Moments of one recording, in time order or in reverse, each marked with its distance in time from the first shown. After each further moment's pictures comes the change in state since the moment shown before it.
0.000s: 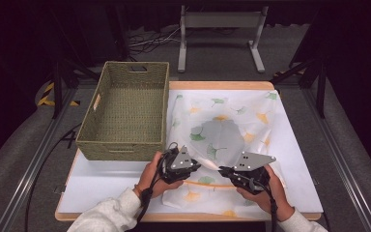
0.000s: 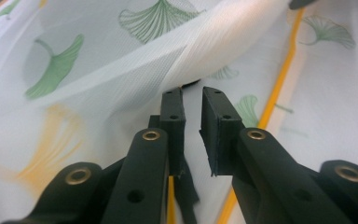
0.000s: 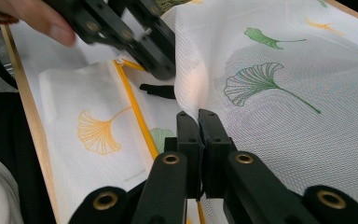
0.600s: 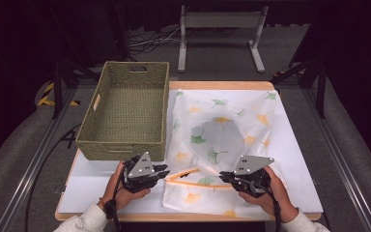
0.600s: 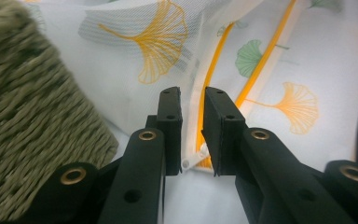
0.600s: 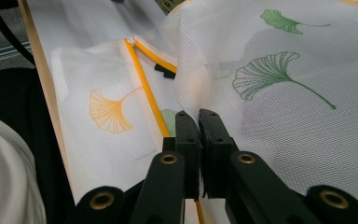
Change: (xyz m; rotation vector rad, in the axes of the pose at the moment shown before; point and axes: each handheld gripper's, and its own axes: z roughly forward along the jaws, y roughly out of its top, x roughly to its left) left arm 0.008 -0.061 -0.066 -0.050 0.039 -0.098; right arm 0.002 -0.004 -0.002 0.064 0.055 -0.033
